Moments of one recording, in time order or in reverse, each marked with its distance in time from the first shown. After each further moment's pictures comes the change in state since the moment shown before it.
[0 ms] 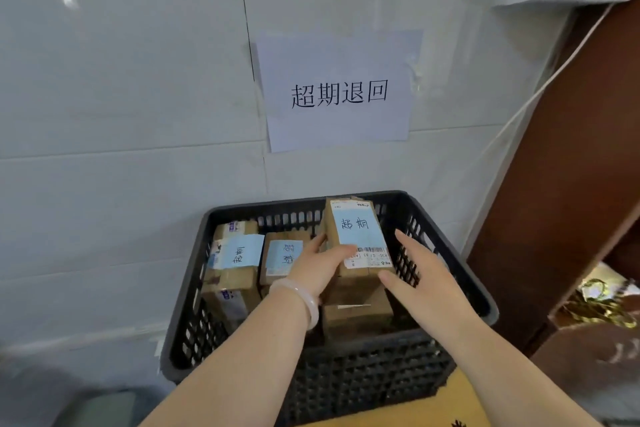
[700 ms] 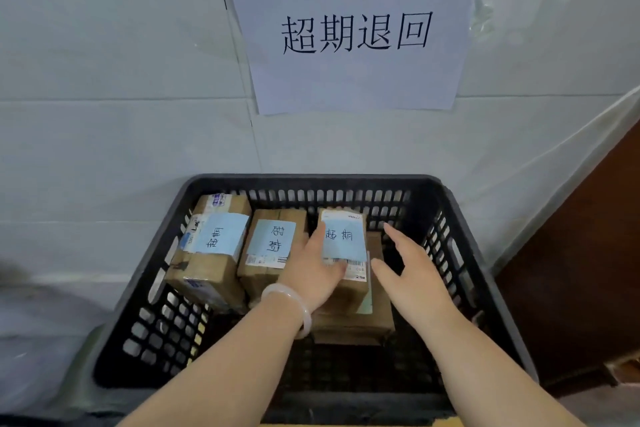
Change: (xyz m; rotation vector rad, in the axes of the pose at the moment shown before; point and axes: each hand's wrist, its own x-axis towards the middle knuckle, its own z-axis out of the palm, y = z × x) left_hand 0.077 -0.031 0.017 0.767 0.270 0.094; right_hand 0.111 0.075 0.039 -0.022 -0.190 0.034
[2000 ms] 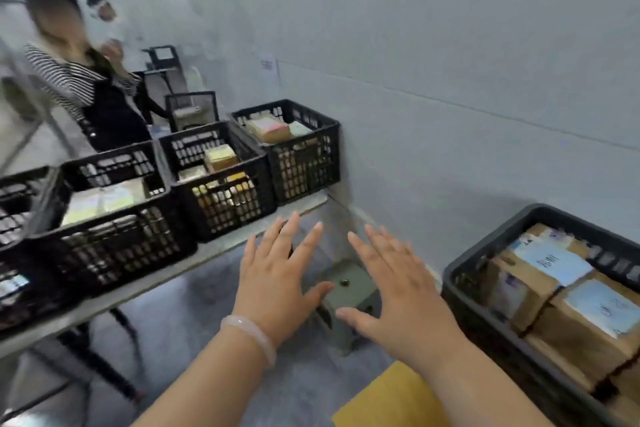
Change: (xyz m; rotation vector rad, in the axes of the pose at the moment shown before) left_hand -0.391 -0.176 -0.171 0.780 0.882 -0.497; right_hand -0.213 -0.234 0.189 -0.251 -0.516 -1.324
